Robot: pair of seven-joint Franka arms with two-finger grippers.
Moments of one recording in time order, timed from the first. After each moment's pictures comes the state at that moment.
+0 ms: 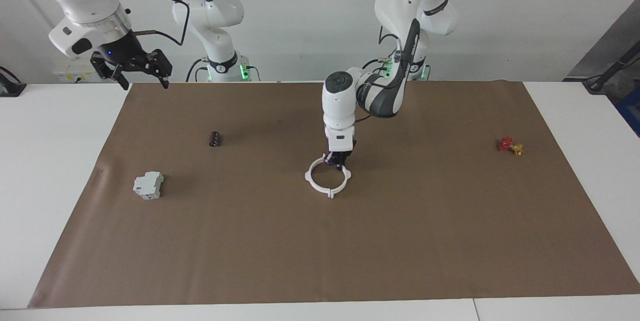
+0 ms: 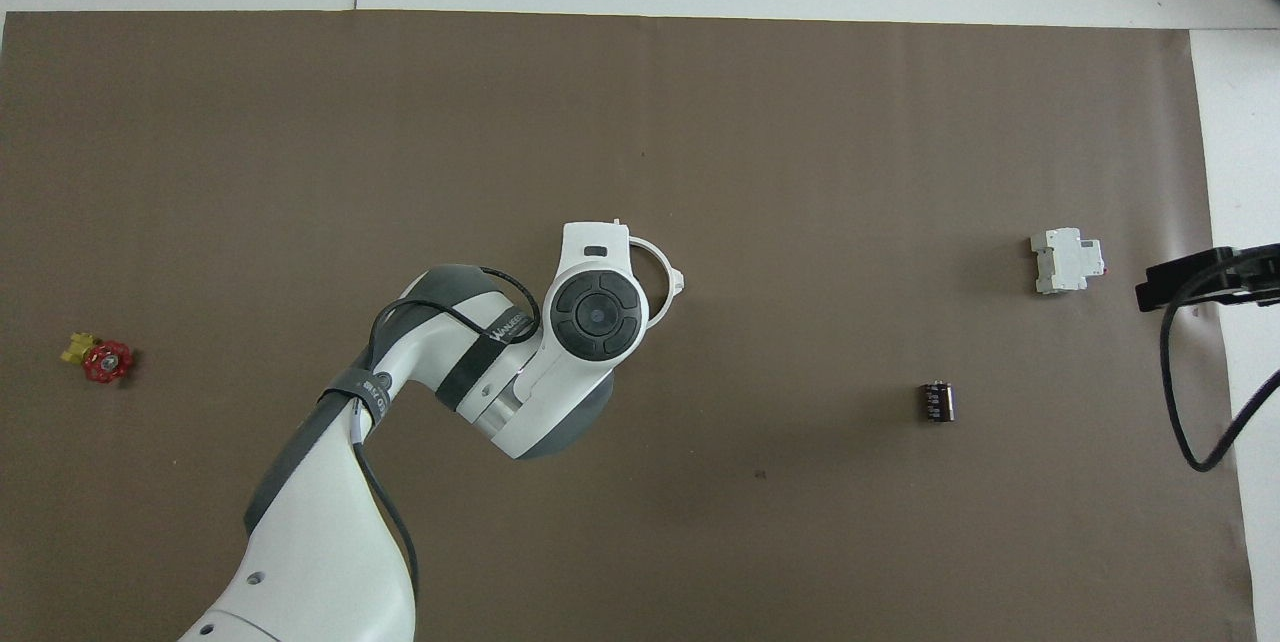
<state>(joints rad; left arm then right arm) -0.72 0.40 0.03 -1.90 0.16 2.37 -1.48 0.08 -0.07 -0.13 -1.62 -0.02 1.49 -0.07</state>
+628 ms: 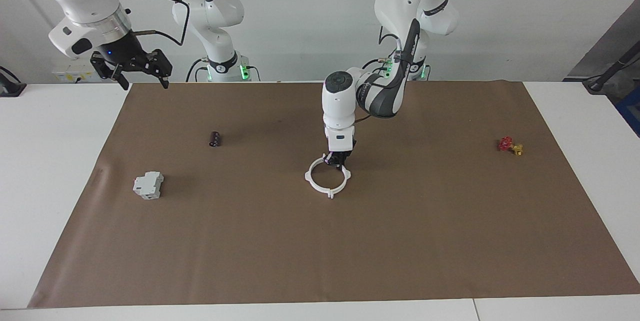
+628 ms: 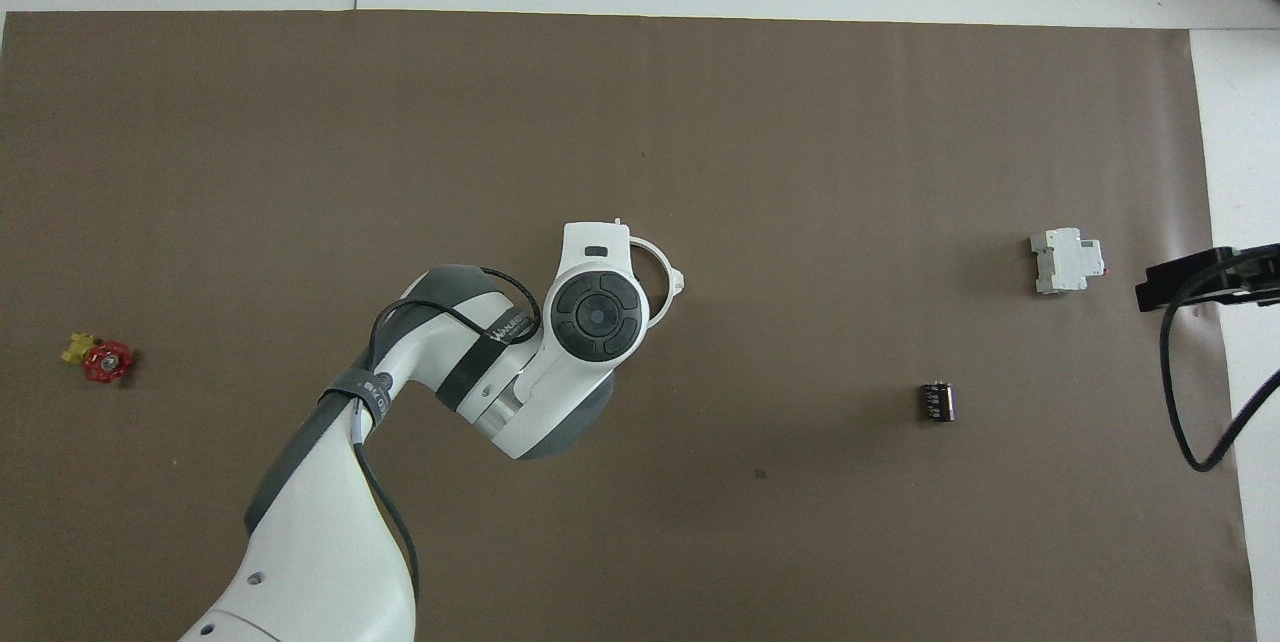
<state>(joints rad) -0.72 0.40 0.03 -1.91 0.16 2.37 -1.48 0.08 -0.07 -0.13 -1.62 -0.02 1.49 -0.07</state>
